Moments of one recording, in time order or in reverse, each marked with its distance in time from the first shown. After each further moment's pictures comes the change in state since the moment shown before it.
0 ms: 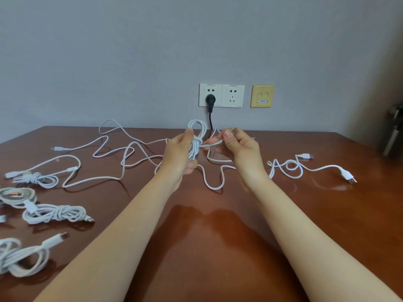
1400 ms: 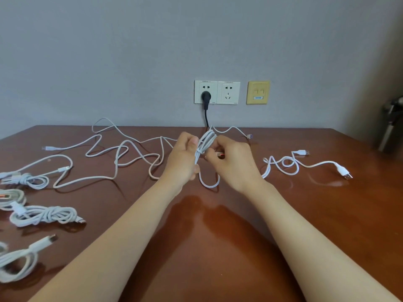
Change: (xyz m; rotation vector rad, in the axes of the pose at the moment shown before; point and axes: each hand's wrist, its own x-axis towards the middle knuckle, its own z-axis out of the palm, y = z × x) left_hand -0.007 -0.015 0.008 0.285 -0.059 0.063; right_hand -0.002 0.009 -0.009 -0.870 -0.021 -0.250
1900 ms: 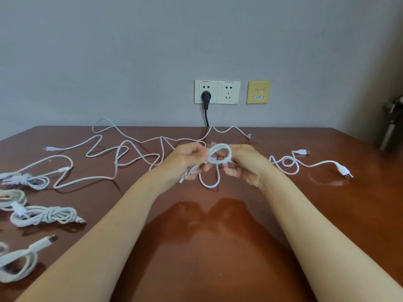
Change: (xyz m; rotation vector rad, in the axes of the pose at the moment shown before) left_hand -0.002 0.005 -0.021 -0.123 -0.497 0.031; right_hand 0.010 0.007 -0.020 0.829 -0.312 0.672
